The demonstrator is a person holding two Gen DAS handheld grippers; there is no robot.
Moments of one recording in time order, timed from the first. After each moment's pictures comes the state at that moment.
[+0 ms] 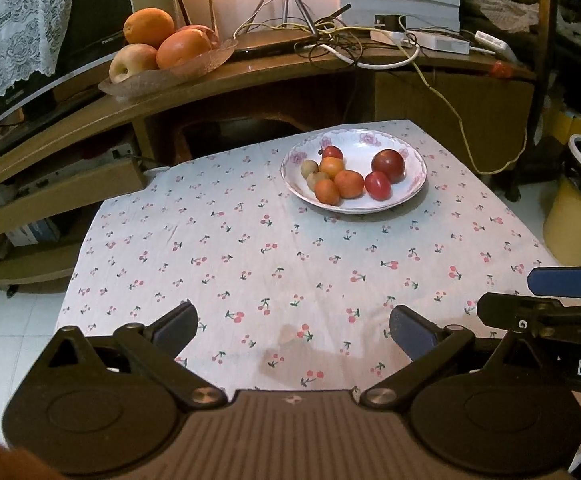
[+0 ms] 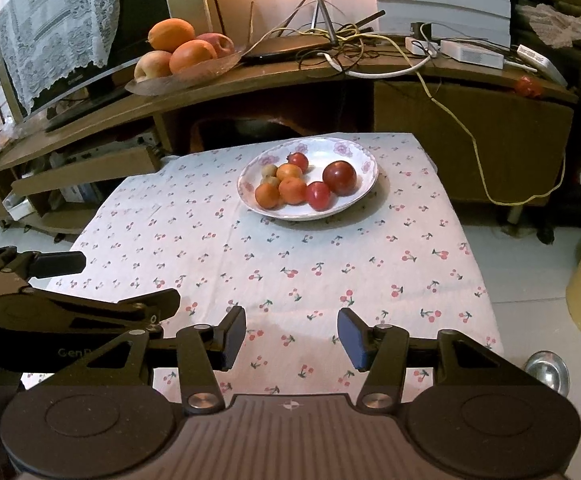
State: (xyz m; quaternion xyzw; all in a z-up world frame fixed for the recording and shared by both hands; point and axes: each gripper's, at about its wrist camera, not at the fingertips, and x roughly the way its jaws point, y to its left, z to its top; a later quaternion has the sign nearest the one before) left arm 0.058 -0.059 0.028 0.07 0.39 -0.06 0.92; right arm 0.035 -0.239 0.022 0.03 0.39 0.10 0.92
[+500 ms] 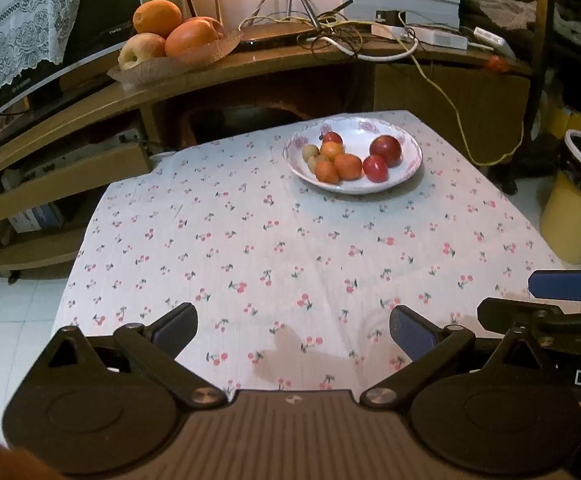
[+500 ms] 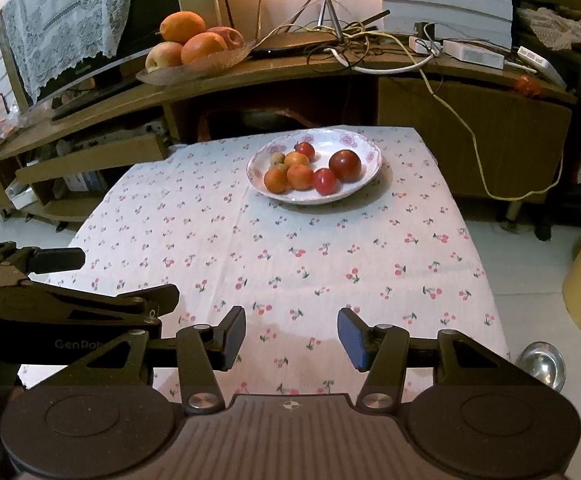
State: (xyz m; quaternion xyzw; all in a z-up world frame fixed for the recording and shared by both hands) left arm 0.032 -0.053 0.025 0.07 0.39 -0.06 0.91; right arm 0.011 -0.232 0.018 0.01 0.39 0.10 0.91
